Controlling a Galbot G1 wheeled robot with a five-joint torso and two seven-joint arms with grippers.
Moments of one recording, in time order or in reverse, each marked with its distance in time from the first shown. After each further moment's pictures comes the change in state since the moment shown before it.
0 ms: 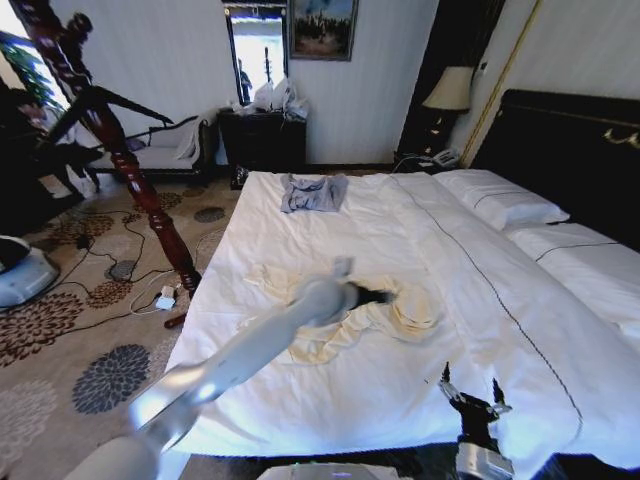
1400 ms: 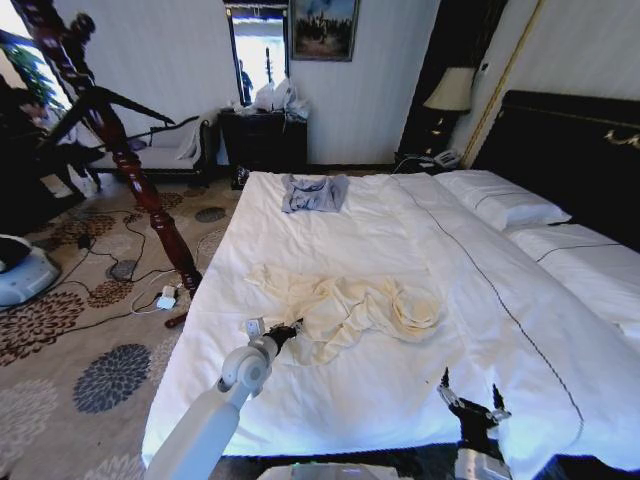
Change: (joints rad) left arm 0.448 -0.066 -0.268 -0.027 0.400 -0.214 0.161; right arm -0.037 0.014 -0.002 0.015 -0.032 0.005 0.031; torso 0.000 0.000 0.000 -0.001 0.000
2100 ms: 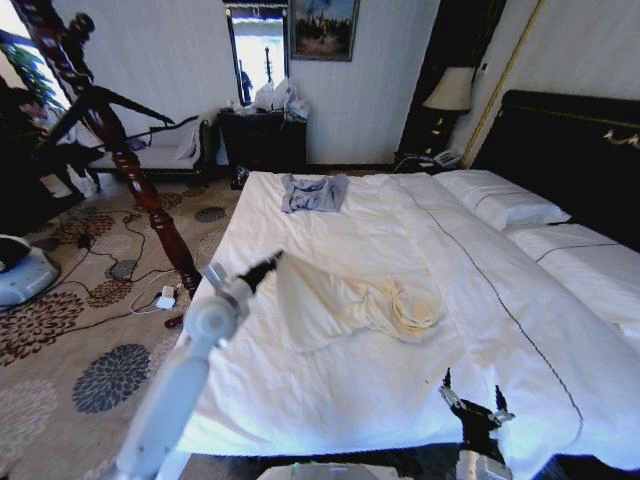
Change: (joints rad) left arm -0.302 0.096 -0.278 -0.050 -0.331 -0.058 0.073; right arm -0.016 0.009 0.003 0.017 -0.017 0.001 0.009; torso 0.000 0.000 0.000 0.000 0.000
